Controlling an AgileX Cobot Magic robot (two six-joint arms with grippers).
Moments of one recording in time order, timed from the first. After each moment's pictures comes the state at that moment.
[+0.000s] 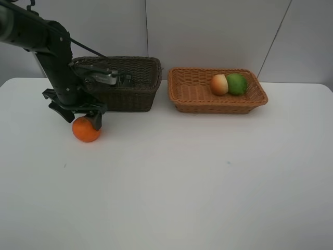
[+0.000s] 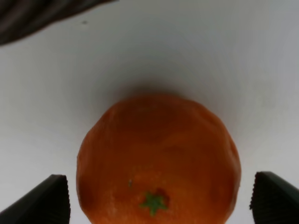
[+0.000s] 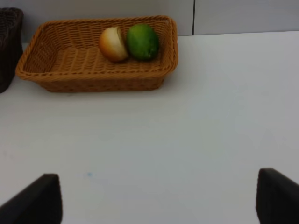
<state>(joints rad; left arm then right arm) -0.25 2.06 -1.31 0.04 0.76 0.04 0.02 0.00 -0.52 -0.01 1.06 0.06</state>
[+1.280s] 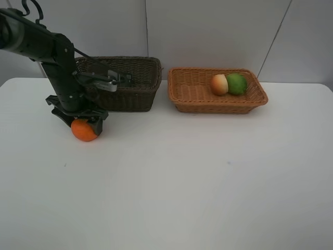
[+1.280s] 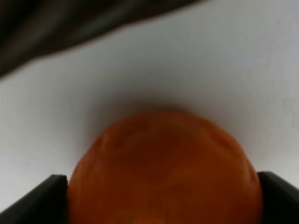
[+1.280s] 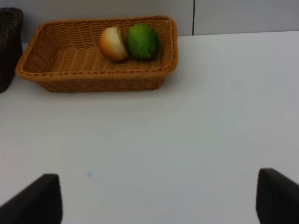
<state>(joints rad) -0.24 2.11 -1.31 0.05 0.71 0.04 0.02 0.00 -0.52 -0.01 1.06 0.06</state>
